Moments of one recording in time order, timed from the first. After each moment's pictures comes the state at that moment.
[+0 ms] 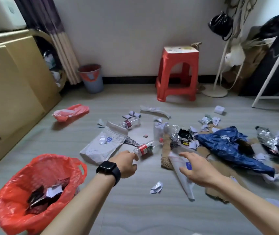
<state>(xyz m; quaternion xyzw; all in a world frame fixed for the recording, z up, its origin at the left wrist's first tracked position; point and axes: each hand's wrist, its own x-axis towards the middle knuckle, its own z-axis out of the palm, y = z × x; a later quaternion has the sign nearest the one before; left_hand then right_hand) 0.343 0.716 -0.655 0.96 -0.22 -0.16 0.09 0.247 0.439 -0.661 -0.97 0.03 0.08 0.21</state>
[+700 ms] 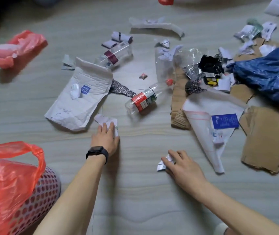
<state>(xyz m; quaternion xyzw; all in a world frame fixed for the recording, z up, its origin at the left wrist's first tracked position) 0.492 0.737 -0.962 0.97 -0.08 -0.22 -0.02 0.318 0.483 -0.961 -0.99 -0.08 0.09 0.08</state>
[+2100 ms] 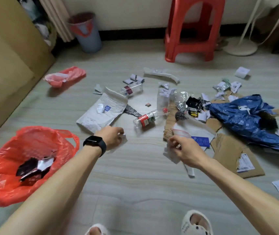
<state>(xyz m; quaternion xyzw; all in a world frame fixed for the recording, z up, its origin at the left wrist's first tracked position) 0.408 0.722 -0.733 0.97 -0.14 -0.18 0.04 0.307 0.428 -0.769 -0.94 0.00 0.10 0.33</state>
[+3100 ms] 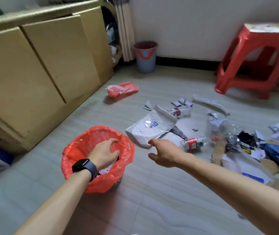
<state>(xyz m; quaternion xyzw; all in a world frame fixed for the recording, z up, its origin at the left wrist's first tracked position) 0.335 0.960 -0.681 0.97 0.06 -0.06 0.22 0.379 0.709 -0.687 -0.94 -0.21 0.17 0.19</state>
